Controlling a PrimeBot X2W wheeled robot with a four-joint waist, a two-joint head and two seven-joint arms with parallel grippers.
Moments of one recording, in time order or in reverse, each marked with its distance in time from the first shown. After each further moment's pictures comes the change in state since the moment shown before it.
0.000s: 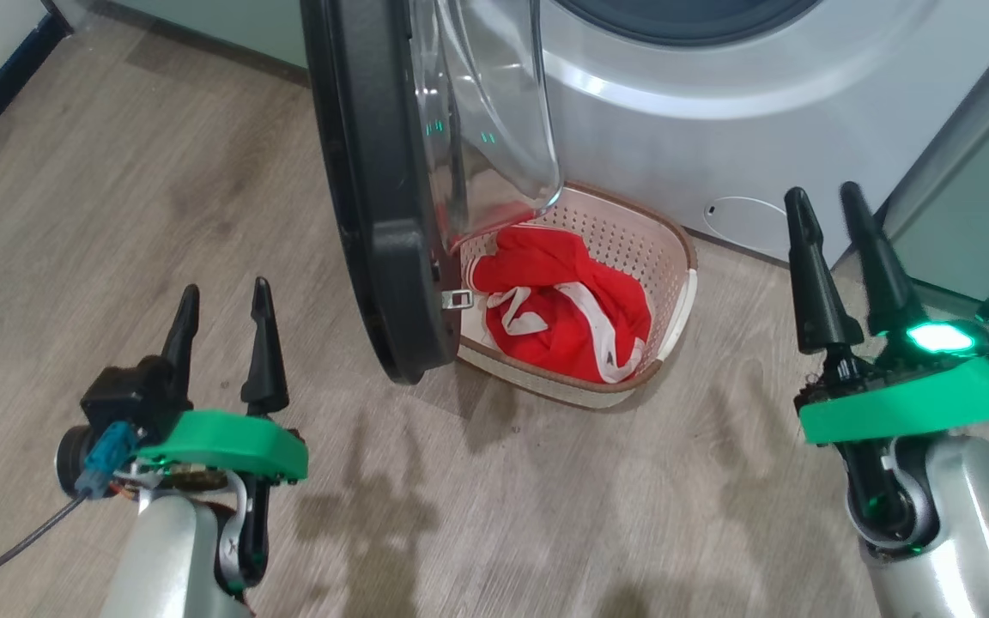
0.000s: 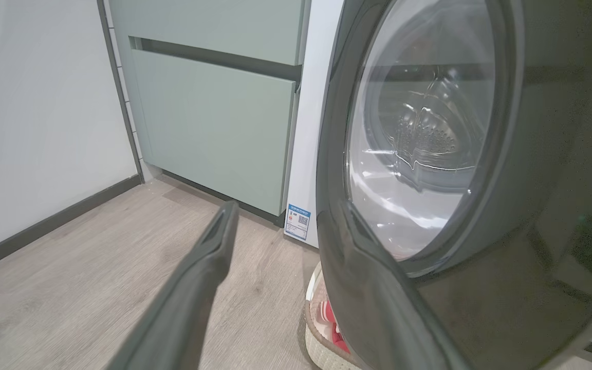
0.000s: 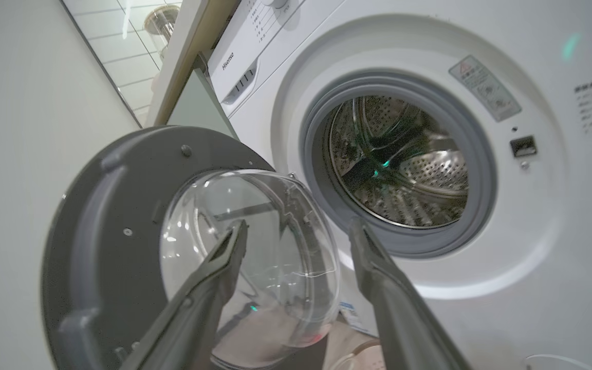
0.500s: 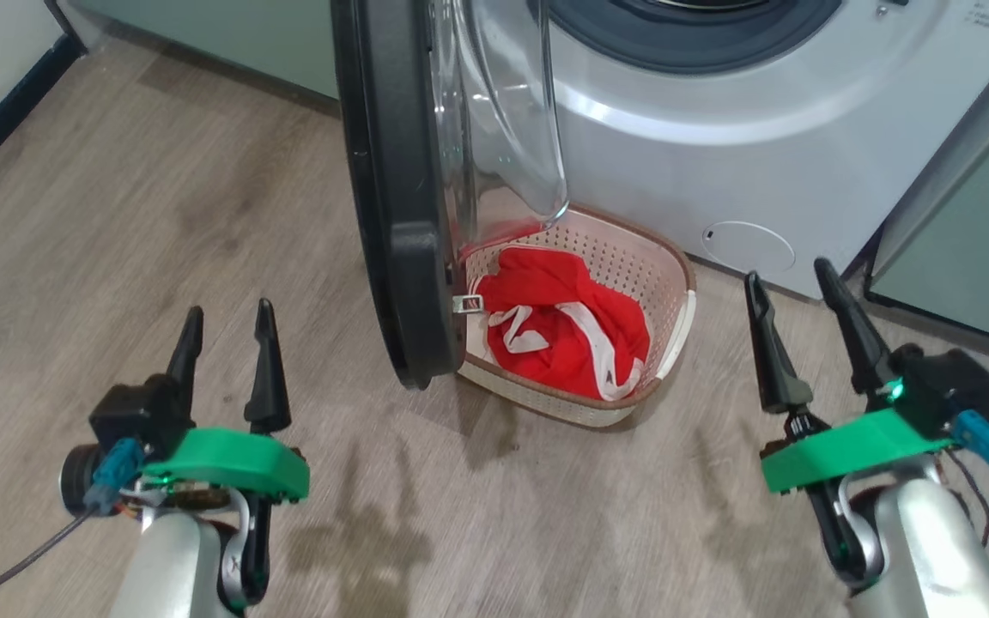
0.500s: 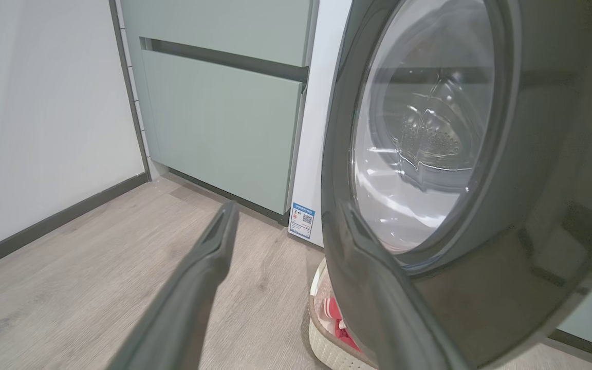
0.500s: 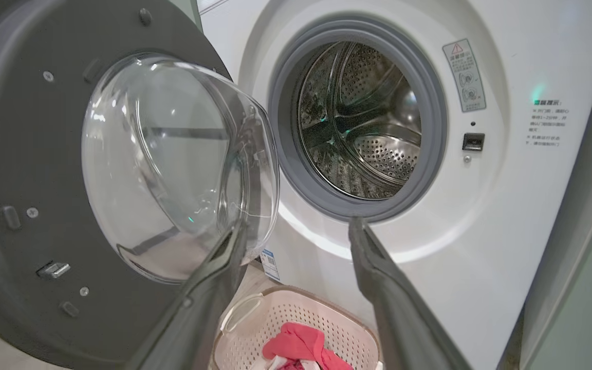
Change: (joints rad) left arm 0.026 0.000 0.001 0.009 0.013 0.000 0.000; right arm 0.044 0.067 -0.072 0.180 -0.490 0.001 -0.071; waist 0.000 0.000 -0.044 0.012
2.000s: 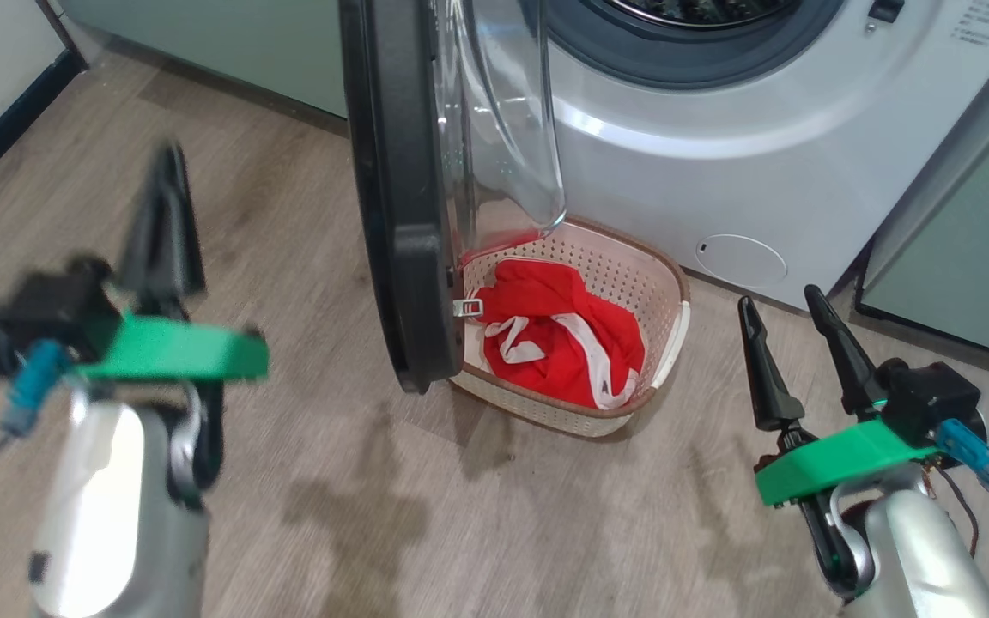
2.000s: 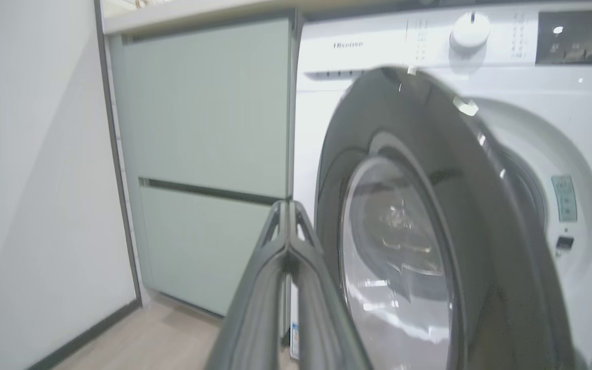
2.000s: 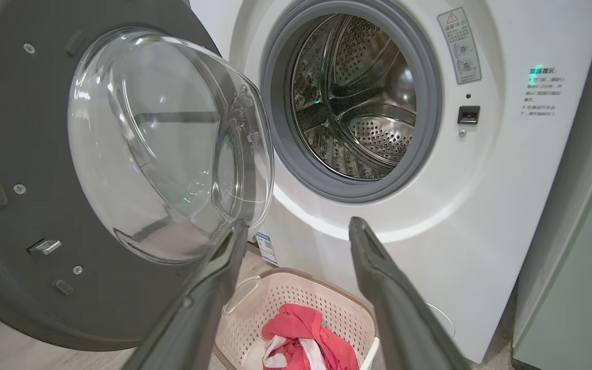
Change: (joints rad) left arm -0.160 0.049 0.014 -0.130 0.043 -0.024 0.000; right arm 0.004 0.007 -0.002 0.095 0.010 0.000 -0.013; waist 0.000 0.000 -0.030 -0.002
